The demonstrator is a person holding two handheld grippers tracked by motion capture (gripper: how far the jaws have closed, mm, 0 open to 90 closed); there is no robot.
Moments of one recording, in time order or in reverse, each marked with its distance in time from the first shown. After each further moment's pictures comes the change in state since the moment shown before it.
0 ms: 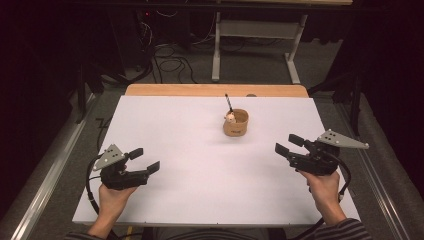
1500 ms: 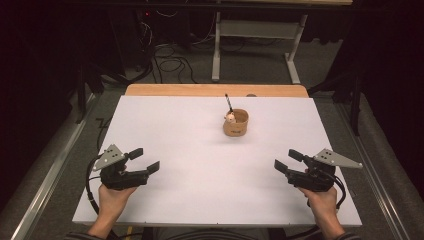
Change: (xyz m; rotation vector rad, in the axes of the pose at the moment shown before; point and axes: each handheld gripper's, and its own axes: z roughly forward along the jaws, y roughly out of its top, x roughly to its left) left arm 0.000 0.000 0.000 0.000 0.002 -0.001; right arm -0.004 -0.050 -0.001 0.010 -0.013 -0.006
